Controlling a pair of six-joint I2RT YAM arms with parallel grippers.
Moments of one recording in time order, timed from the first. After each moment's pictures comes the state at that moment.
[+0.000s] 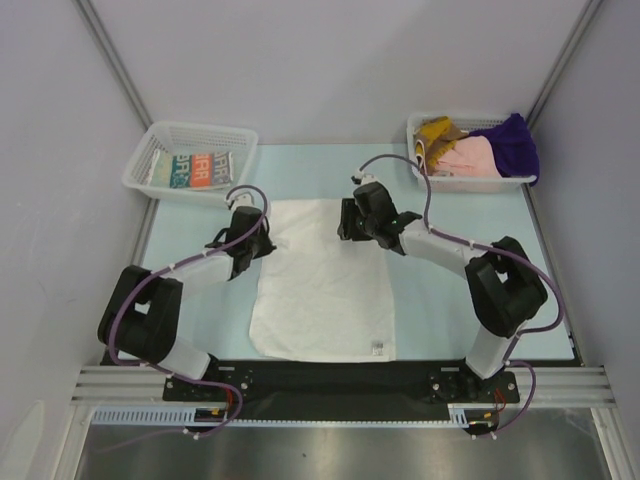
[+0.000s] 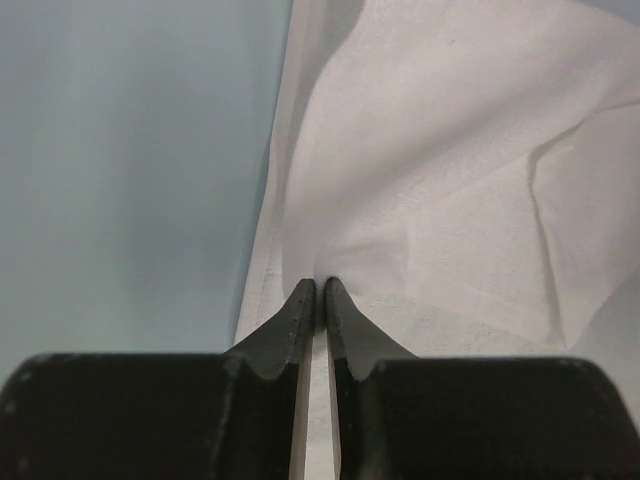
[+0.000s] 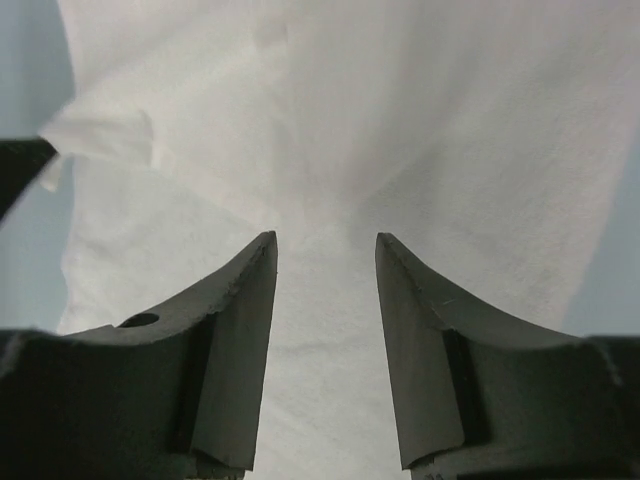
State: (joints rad) left arm -0.35 1.50 0.73 0.05 -0.19 -0.57; right arm 0.64 1.74 1.12 -0.07 0.05 0.51
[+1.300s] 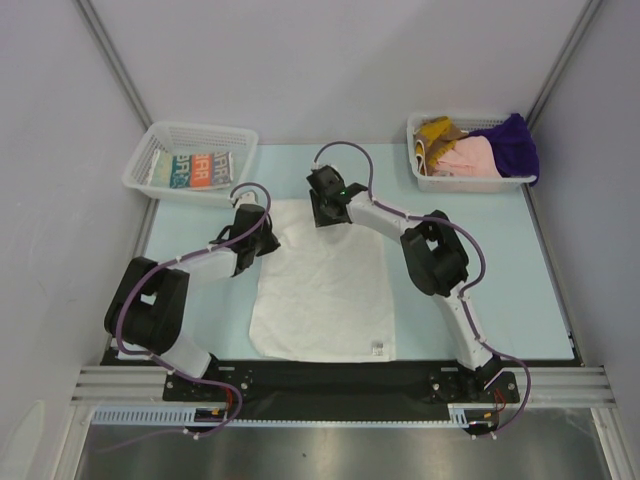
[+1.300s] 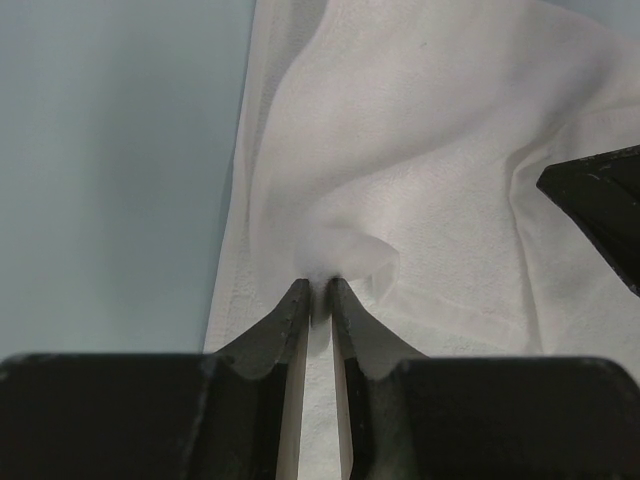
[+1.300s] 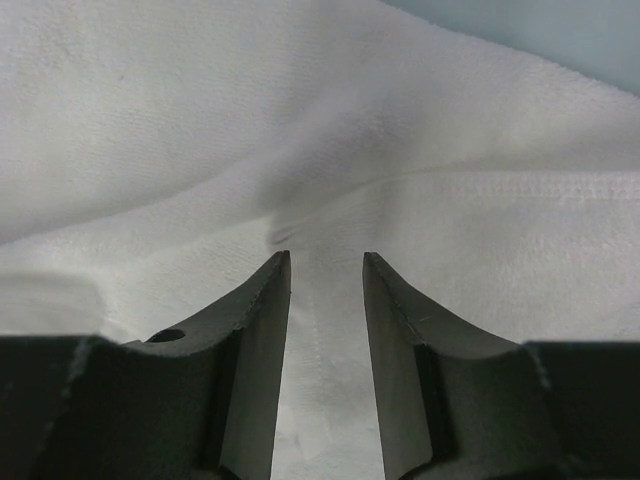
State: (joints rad) left arm -0.36 1.56 0.75 0.10 -0.15 -0.59; right arm 0.69 2.29 1.87 -0.49 0.19 0.37
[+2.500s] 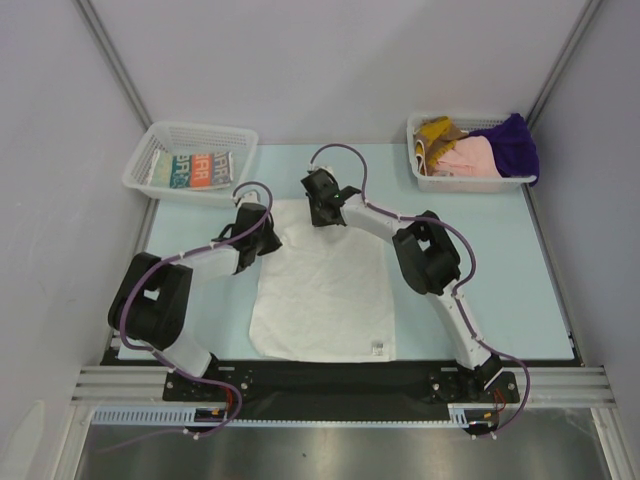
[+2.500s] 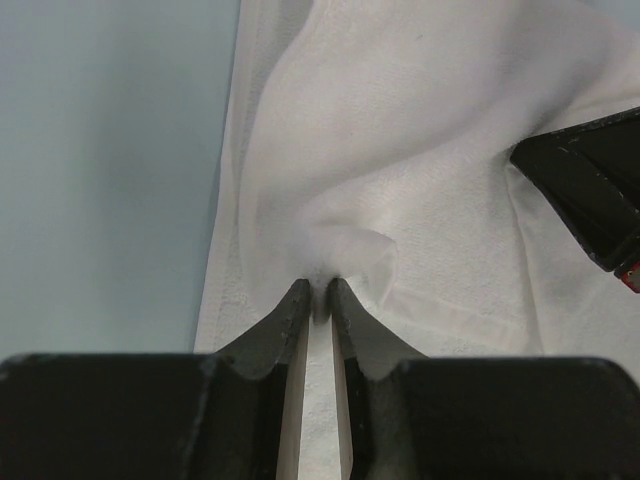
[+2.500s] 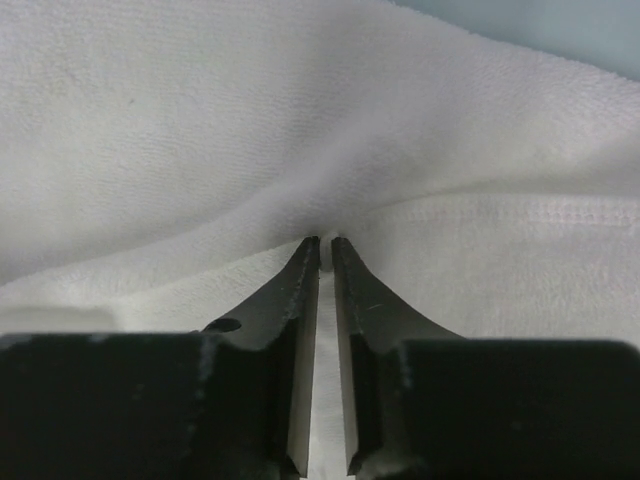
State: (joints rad) left arm -0.36 1.60 0.77 0.10 -0.13 -0.59; right arm 0.71 2.36 1.92 -0.44 0.22 0.41
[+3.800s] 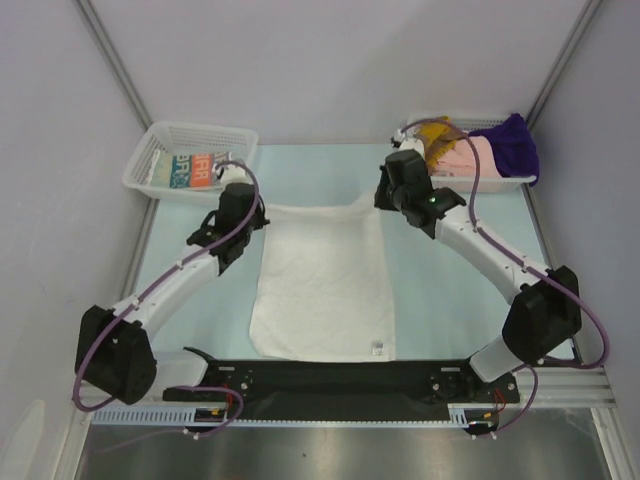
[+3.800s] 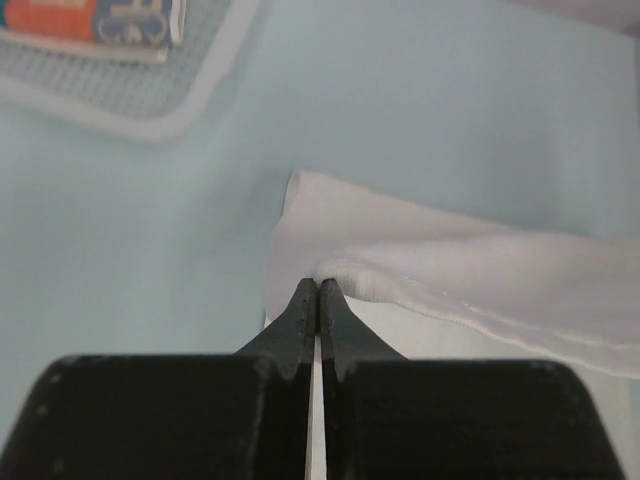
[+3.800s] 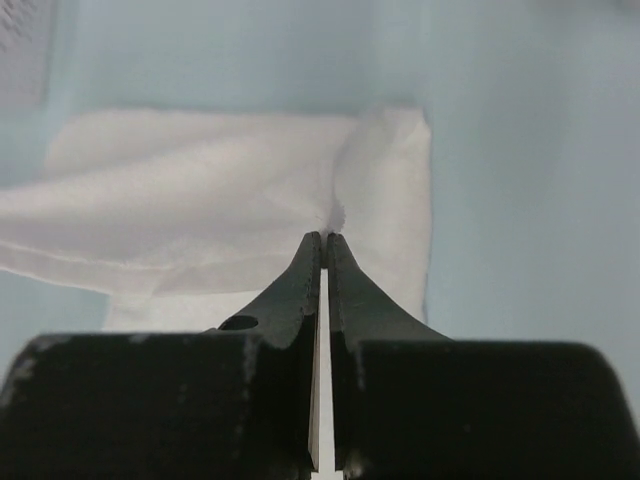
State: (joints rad) left arm -0.43 1.26 0.89 -0.15 -0.40 -0.45; right arm 0.55 1.53 1.32 -0.40 0.24 0.48
